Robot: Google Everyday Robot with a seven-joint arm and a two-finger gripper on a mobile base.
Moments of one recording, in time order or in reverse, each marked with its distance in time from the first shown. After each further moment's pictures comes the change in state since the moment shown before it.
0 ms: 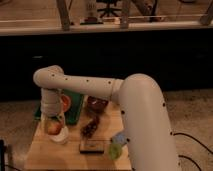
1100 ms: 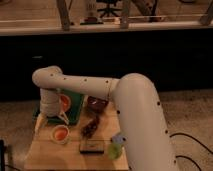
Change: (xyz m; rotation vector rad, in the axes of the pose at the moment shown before) arm 0.004 -0.003 0.003 -0.002 -0.025 -0.027
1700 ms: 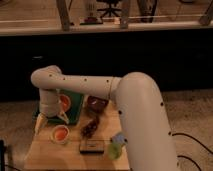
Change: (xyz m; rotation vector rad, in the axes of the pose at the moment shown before) arm -0.002 0.001 -0.004 -0.029 0.042 -0.003
